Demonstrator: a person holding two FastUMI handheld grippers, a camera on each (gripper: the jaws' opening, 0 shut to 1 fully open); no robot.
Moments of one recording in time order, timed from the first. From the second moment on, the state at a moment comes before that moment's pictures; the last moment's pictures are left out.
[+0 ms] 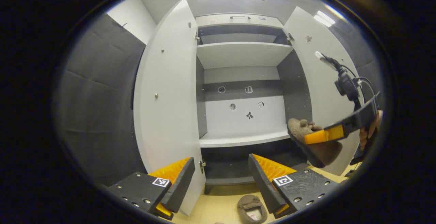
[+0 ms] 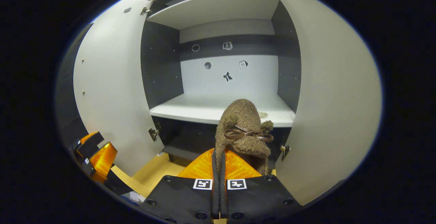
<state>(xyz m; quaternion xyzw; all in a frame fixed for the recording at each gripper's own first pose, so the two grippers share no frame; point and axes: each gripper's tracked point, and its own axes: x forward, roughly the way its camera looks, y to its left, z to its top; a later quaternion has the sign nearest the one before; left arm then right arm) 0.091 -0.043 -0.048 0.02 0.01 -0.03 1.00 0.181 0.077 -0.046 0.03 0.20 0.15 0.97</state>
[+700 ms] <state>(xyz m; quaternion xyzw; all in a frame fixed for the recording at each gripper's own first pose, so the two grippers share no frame) 0.104 -0.042 -0.084 0.00 0.04 -0.05 1.00 0.334 0.082 0.013 -0.03 0.16 0.11 0.98</state>
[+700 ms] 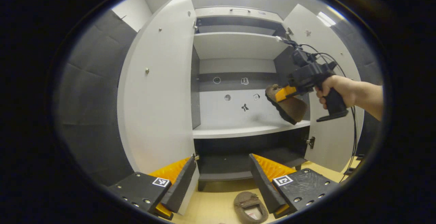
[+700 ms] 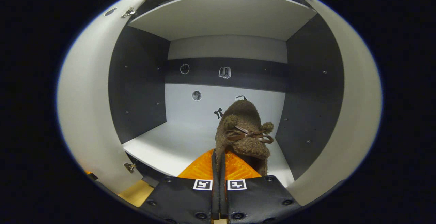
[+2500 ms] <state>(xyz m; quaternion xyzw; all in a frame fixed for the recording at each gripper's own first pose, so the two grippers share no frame) 0.084 -0.083 -0.299 0.00 0.36 -0.11 0.93 0.154 0.018 0.013 -0.02 0.02 0.11 0.99</state>
